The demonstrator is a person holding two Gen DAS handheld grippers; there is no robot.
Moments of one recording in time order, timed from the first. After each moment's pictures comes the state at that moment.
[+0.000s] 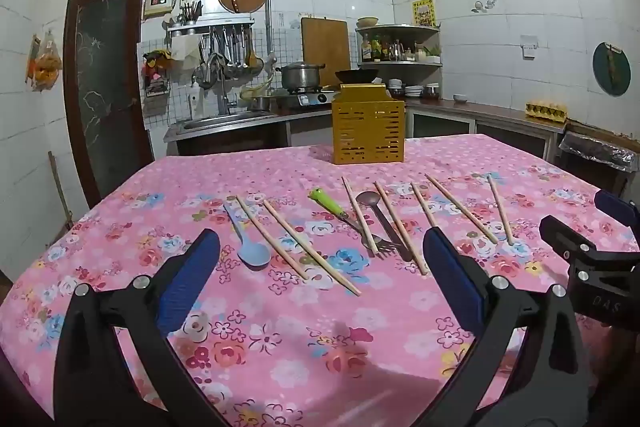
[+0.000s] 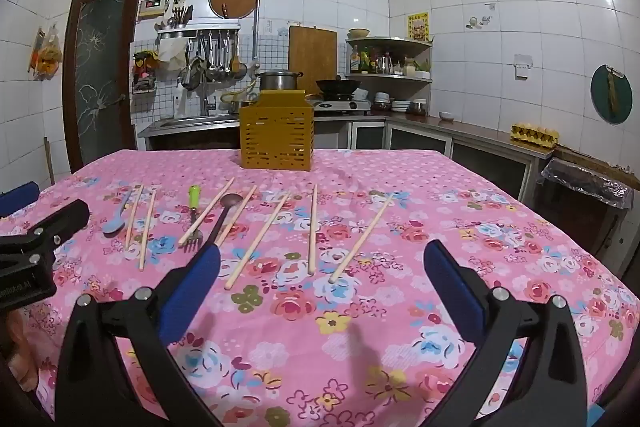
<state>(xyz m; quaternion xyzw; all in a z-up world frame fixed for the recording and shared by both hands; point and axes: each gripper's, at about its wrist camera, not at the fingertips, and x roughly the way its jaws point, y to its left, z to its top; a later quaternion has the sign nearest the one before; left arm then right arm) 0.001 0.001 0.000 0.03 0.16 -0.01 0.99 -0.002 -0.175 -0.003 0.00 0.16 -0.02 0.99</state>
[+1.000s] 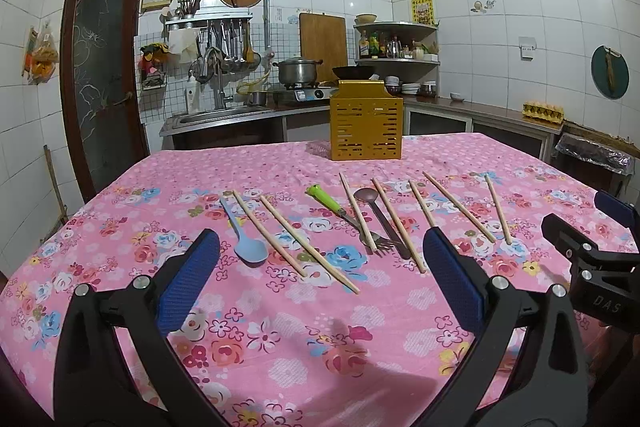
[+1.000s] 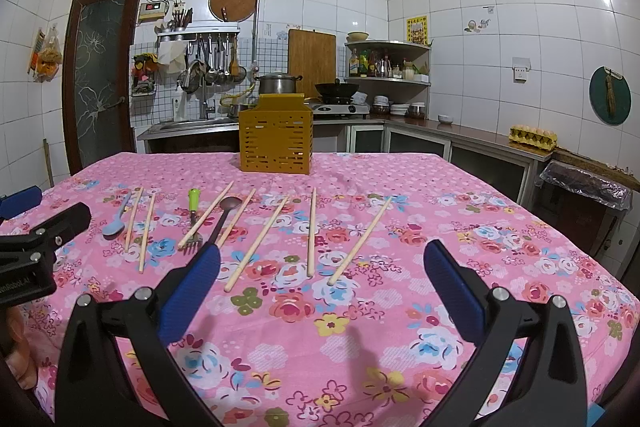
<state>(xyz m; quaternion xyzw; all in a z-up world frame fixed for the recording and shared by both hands) 0.004 0.003 -0.005 0.03 0.17 -0.02 0.99 -0.004 -0.175 -0.003 0.00 0.15 -0.02 0.99</state>
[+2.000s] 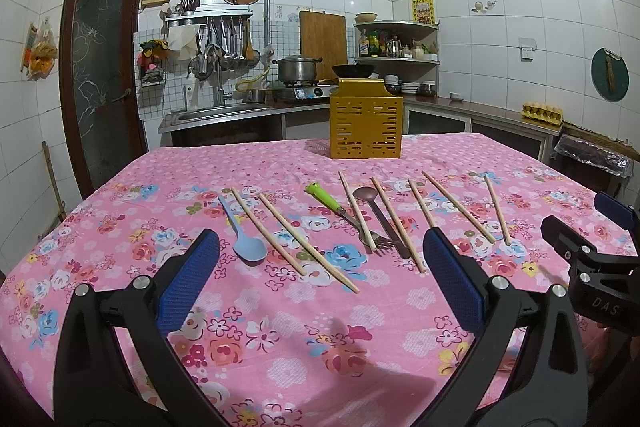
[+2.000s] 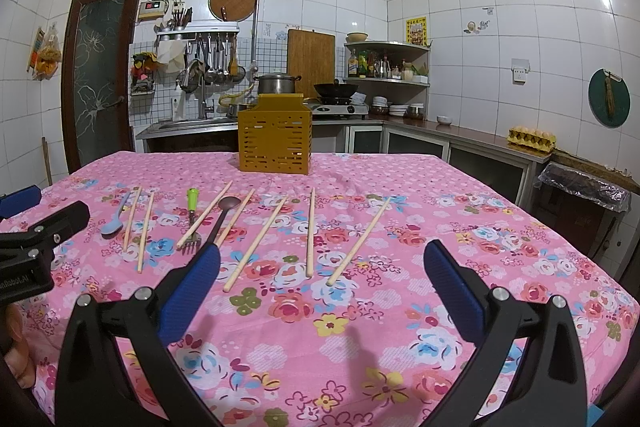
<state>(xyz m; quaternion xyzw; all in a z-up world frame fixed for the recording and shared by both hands) 0.005 0.003 -0.005 0.02 0.17 -0.02 0.99 -0.004 -0.176 -0.002 -0.01 0.15 -0.03 0.99</state>
